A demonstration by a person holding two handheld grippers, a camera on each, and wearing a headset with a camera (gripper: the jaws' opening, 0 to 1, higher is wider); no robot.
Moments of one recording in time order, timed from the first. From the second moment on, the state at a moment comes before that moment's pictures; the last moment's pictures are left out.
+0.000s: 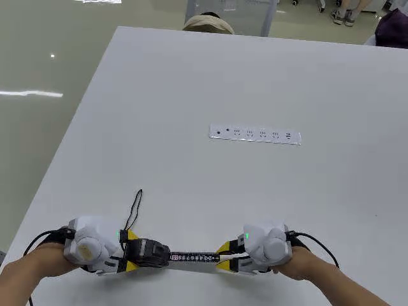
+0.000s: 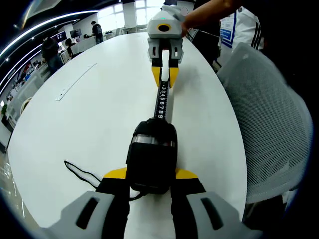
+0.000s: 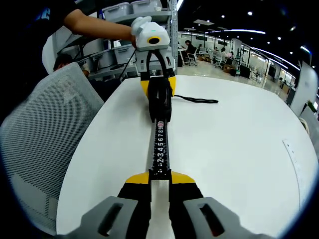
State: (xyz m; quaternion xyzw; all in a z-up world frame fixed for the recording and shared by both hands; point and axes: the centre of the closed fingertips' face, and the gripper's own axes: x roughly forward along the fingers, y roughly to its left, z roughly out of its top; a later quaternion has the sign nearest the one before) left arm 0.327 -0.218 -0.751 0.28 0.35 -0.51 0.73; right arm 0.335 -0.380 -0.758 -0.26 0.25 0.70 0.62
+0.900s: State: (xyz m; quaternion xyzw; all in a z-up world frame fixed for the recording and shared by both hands) left arm 0.328 -0.219 -0.753 0.28 0.35 -0.51 0.73; right arm 0.339 -0.397 -0.760 -0.27 0.26 0.69 0.62
